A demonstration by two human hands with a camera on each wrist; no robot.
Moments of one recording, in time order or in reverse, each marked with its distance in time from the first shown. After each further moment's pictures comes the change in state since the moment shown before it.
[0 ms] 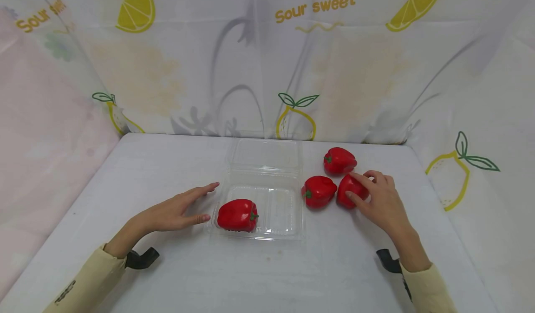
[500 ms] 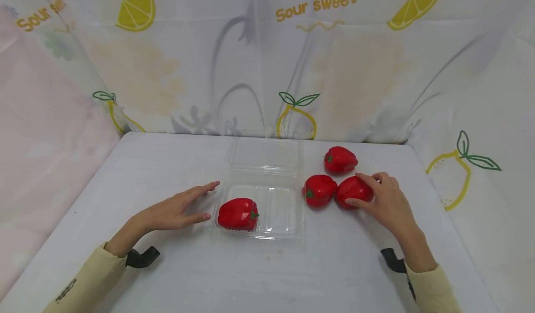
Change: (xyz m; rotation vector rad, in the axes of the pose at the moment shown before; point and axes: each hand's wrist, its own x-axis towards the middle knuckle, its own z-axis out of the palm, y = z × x) left_hand 0.000 0.000 0.000 -0.002 0.001 0.011; right_hand -0.002 0.006 -0.008 -0.005 -0.062 0.021
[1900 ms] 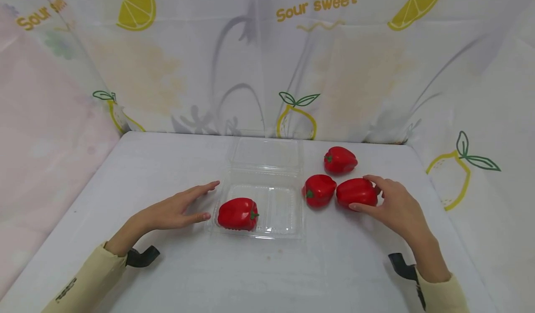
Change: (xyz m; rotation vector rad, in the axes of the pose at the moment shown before) left_hand 0.000 0.000 -0.001 -0.007 -0.013 -0.035; right_hand -0.010 -0.006 -0.023 0.015 -0.060 0.075
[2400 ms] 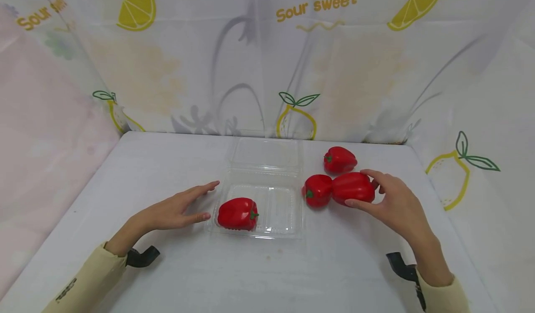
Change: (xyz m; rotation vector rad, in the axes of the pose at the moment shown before) left_hand 0.000 -0.001 0.001 0.000 -0.004 -0.007; right_hand -0.002 -0.018 -0.011 0.046 0.125 -0.076
